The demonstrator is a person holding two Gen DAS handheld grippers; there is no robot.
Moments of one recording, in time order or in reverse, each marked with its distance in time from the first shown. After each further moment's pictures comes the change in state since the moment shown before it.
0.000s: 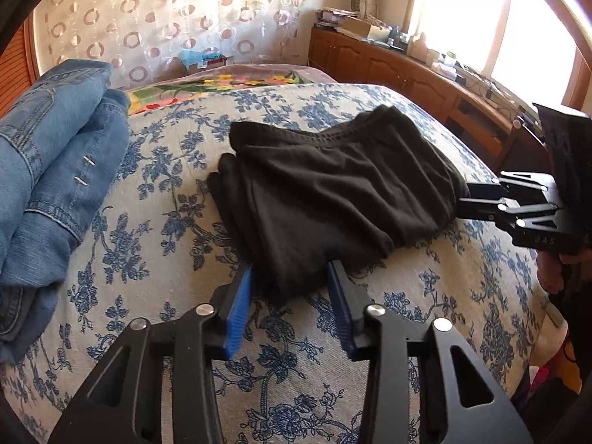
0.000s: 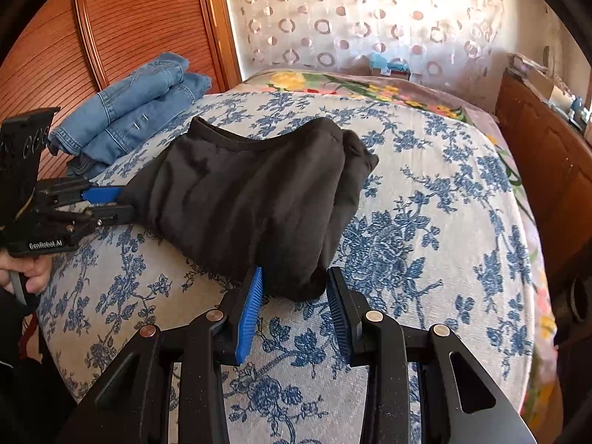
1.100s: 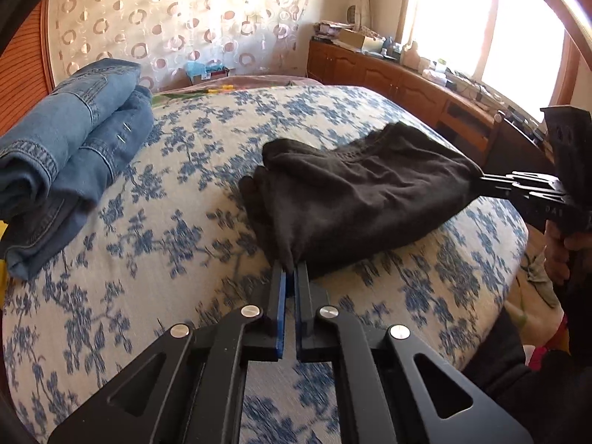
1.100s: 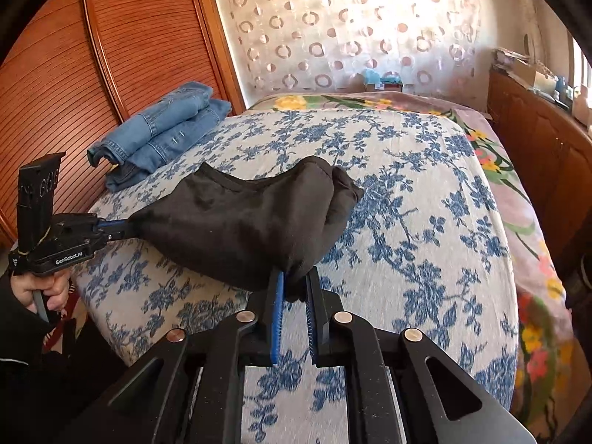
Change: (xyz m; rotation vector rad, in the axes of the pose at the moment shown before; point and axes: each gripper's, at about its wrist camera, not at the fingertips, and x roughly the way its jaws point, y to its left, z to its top) left arm -0.066 -0.024 -0.065 -0.006 -0.054 0.010; right arm -0.083 0.011 -0.072 0.080 -0.113 0.032
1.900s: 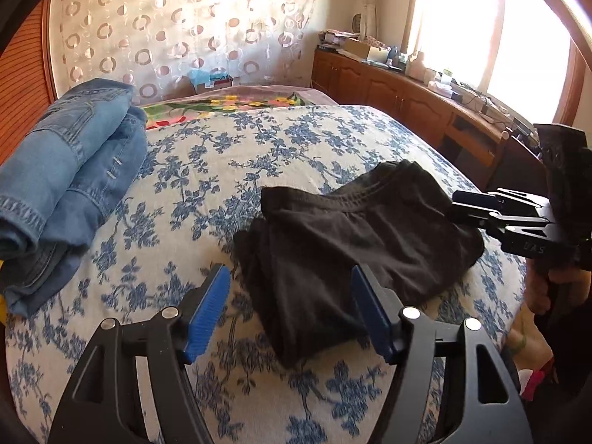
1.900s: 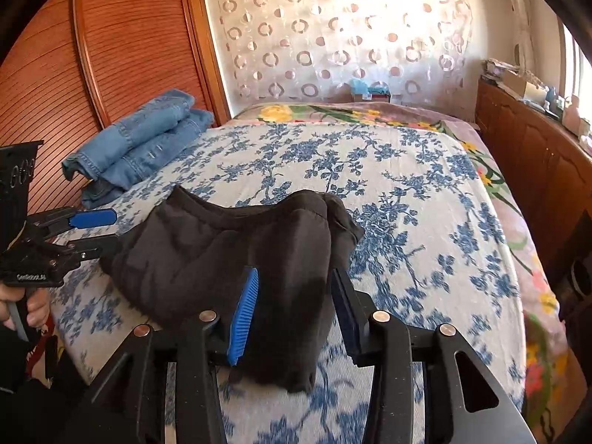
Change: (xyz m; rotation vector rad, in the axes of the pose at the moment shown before) left arm 0.017 -0.002 0.041 -0.014 -0.036 0.019; right arm 0.039 0.009 0.024 -0.008 -0.030 -0.072
